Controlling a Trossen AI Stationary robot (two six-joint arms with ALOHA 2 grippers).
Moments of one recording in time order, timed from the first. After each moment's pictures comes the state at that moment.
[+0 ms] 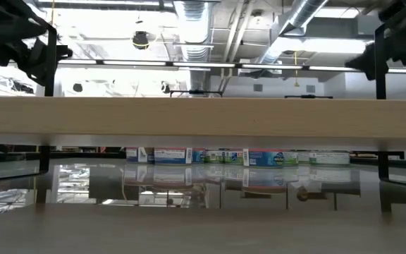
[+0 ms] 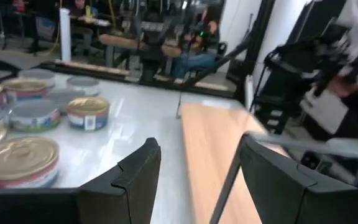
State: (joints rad) left arm -0.57 0.06 0.08 0.00 -0.51 -0.20; right arm 0.04 0.08 0.30 -0.39 0.03 0.15
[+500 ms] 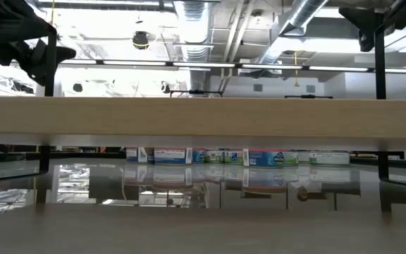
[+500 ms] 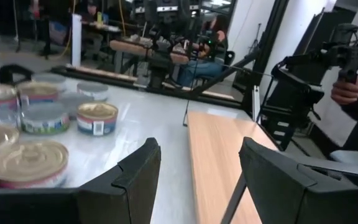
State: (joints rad) left arm -0.57 0.06 0.09 0.02 -0.55 -0.19; right arm 0.04 0.08 0.30 -0.01 0.04 0.26
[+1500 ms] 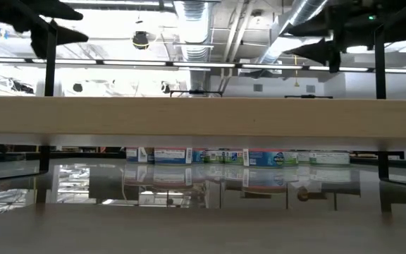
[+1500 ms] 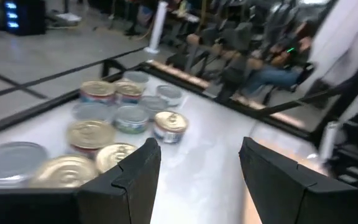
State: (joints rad) left arm -0.41 0.28 0.49 -0.36 -0.71 -0.41; right arm -0.12 0.69 0.33 0.44 0.30 0.29
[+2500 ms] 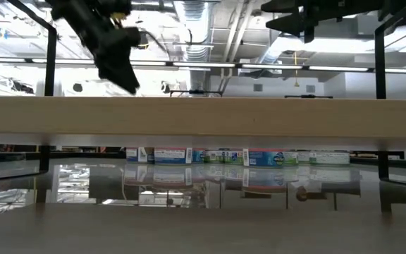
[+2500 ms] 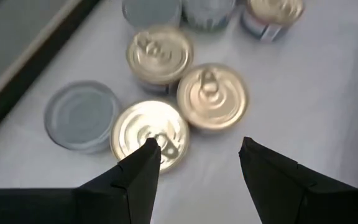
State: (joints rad) left arm 0.44 1.14 0.90 -0.57 0.02 -0.02; right arm -0.13 0.92 0.63 0.37 0.29 0.08
